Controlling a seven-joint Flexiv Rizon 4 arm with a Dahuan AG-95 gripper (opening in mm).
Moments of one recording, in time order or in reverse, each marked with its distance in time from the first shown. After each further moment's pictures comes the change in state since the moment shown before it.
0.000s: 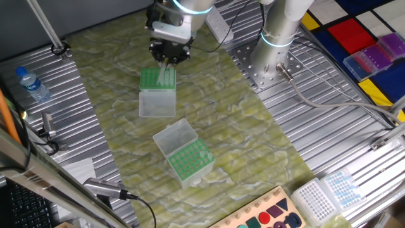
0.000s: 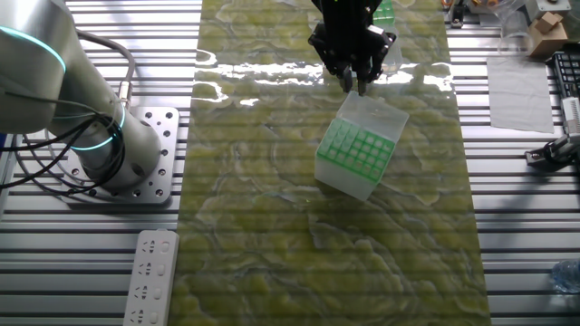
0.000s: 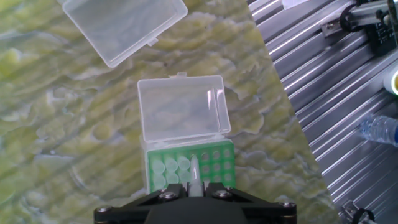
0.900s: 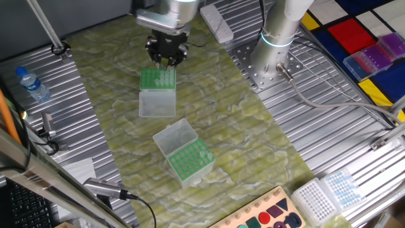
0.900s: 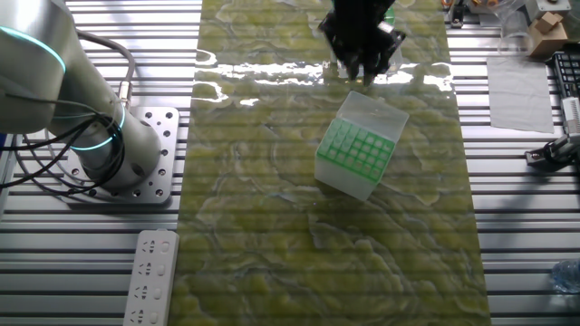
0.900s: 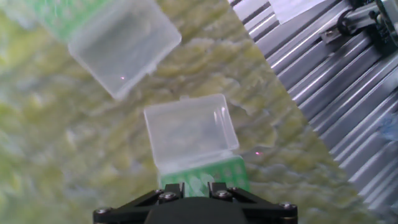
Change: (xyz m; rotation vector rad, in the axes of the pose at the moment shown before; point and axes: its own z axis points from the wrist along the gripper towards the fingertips) arm -0.038 -0.003 -0.013 -0.167 -0.067 0.224
